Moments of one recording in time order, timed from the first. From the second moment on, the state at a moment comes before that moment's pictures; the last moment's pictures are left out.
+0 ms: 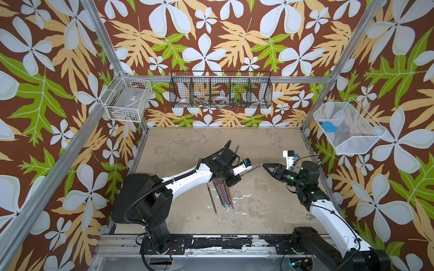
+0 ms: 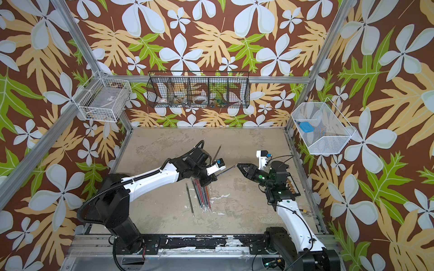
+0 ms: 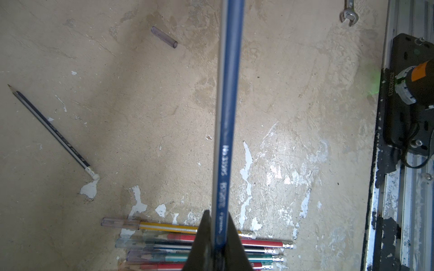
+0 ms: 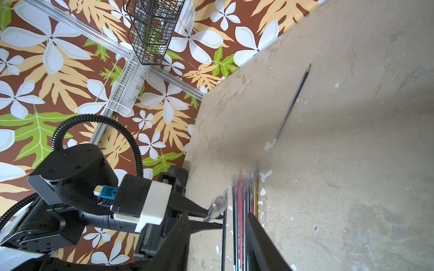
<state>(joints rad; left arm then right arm) -0.80 1.72 1.31 -0.52 0.30 0.30 0.03 0.96 0.50 0.16 -0.77 0.80</state>
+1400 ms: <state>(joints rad) -0.80 1.74 1.33 -0.44 0.34 0.24 0.07 0.97 0.44 0.45 -0.54 1.01</state>
